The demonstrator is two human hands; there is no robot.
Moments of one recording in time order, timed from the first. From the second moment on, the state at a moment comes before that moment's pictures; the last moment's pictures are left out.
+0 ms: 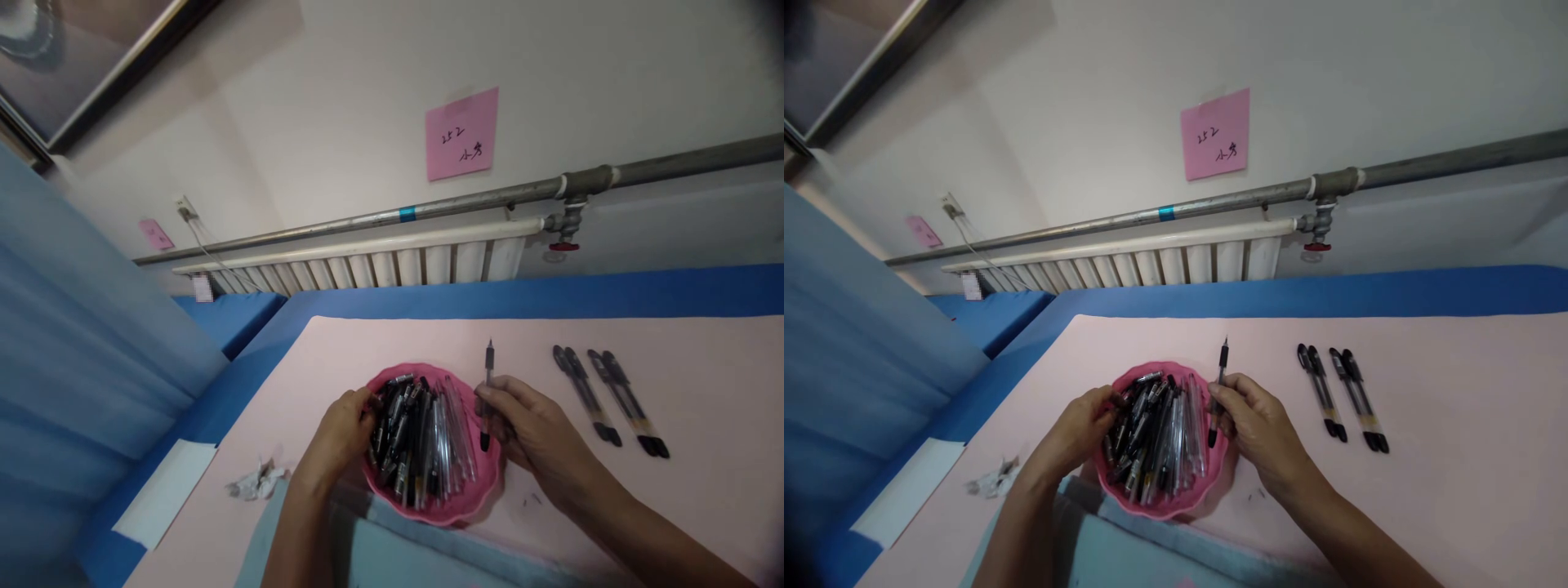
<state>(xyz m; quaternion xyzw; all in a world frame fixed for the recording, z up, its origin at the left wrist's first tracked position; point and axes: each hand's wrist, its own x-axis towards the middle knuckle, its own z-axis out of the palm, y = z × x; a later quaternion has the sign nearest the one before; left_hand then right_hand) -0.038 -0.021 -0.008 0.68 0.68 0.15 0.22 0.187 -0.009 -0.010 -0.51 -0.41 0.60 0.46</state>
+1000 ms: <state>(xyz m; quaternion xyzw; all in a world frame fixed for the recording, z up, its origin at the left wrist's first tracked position) -0.022 -0.027 -0.002 0.65 0.75 -0.01 0.15 0.189 -0.005 -0.014 -0.50 -0.43 0.59 0.46</state>
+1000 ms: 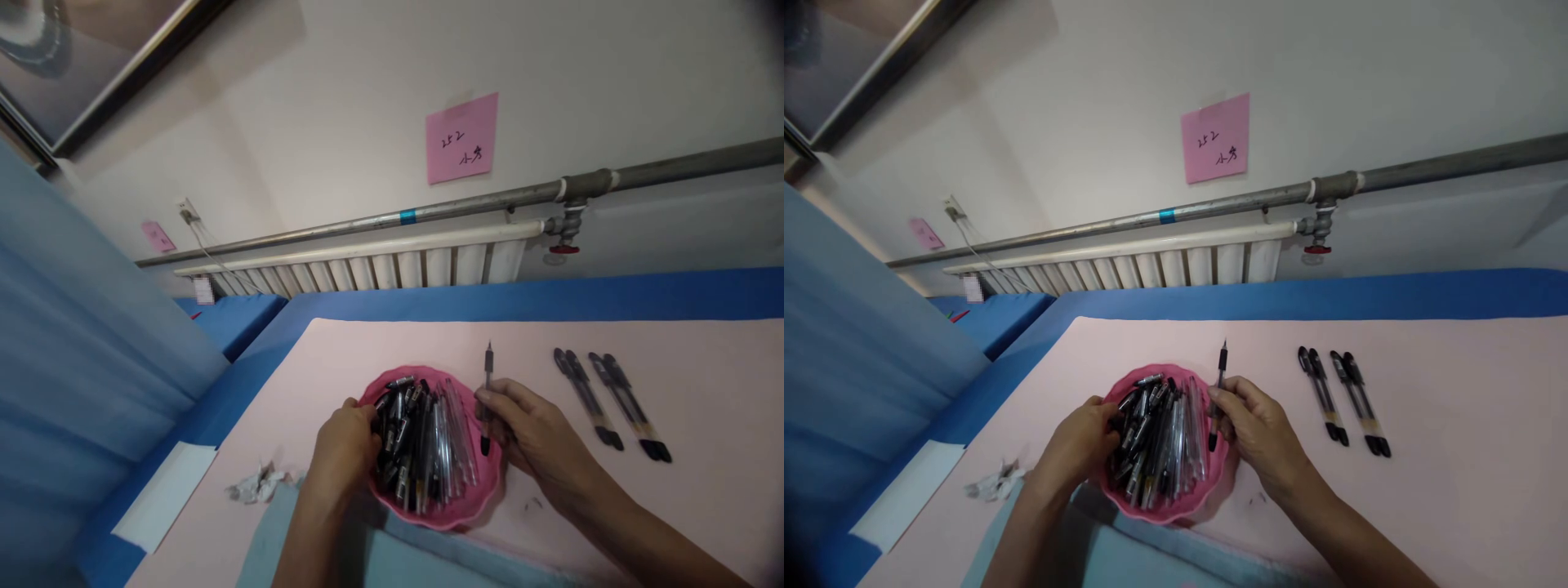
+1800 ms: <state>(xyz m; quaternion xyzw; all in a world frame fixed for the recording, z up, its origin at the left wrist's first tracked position) -0.004 -0.021 -0.005 0.60 0.79 -0.02 0.09 0.189 -0.008 -0.014 -0.50 -0.46 0.59 0.45</state>
